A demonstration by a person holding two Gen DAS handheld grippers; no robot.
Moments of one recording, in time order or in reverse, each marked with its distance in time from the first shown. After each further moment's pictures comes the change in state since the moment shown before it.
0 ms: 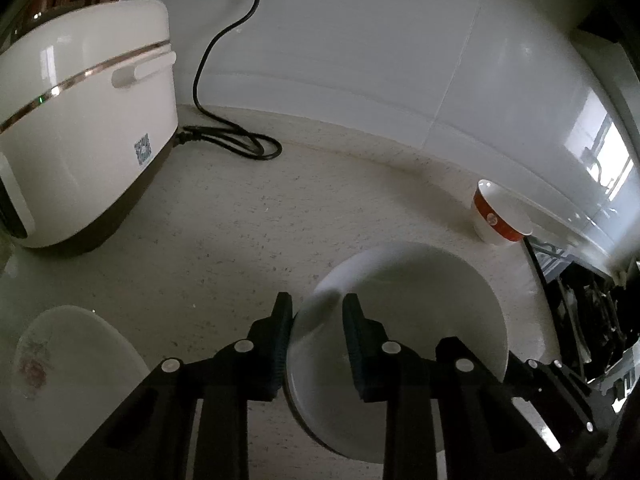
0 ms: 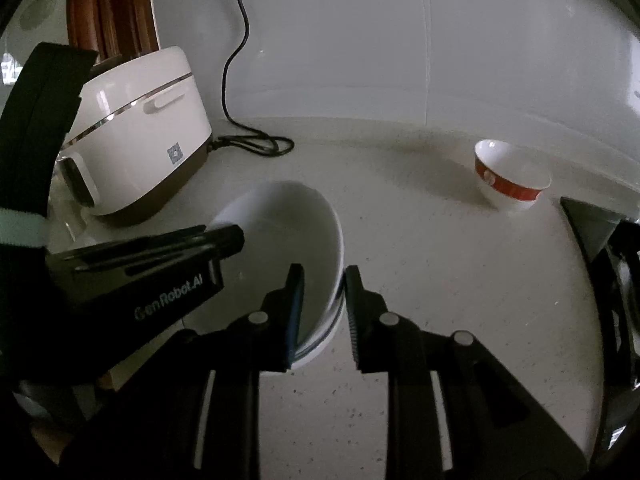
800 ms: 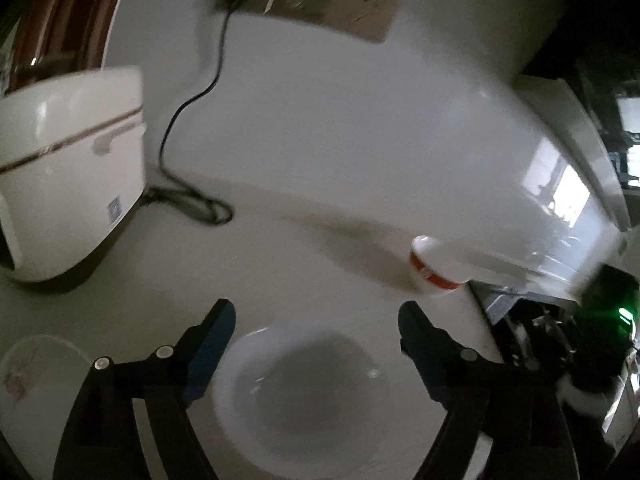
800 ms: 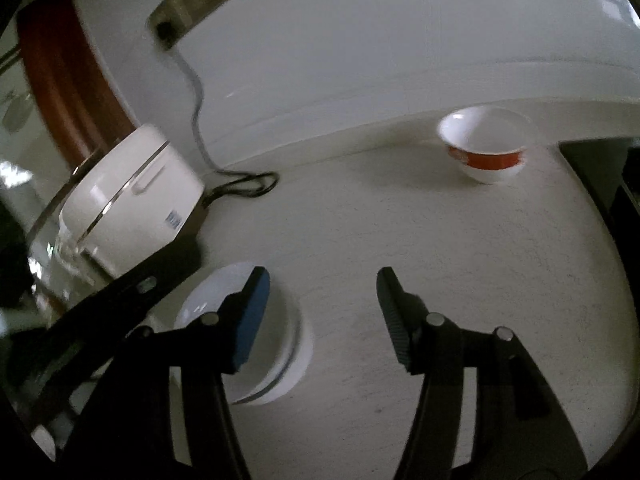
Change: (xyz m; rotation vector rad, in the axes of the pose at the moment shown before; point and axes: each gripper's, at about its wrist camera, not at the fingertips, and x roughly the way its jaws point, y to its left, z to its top) left arm -0.045 -0.031 0.000 0.027 -0.250 -0.161; right arm -0.001 -0.072 0.013 0.305 -0.047 0.118
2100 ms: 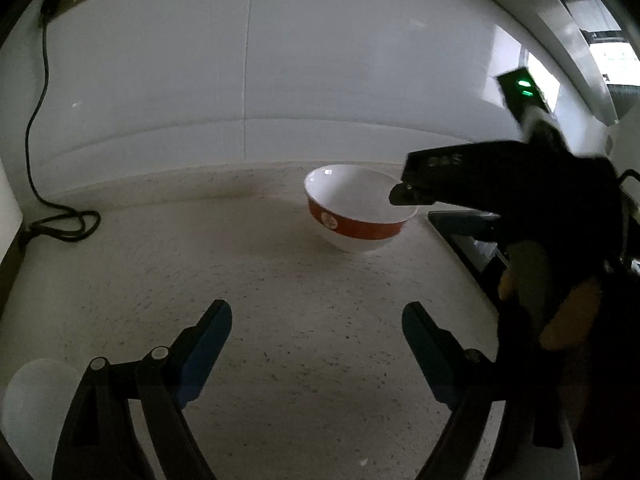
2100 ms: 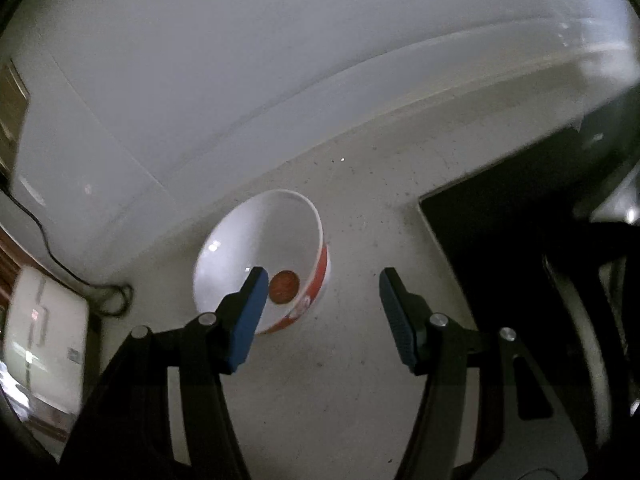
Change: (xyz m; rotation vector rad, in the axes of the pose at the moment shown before) left arm 0.113 -0.118 -0.022 0.271 0.152 -0.055; right arm 0.052 -0.176 0.113 0.263 0.038 -0.264
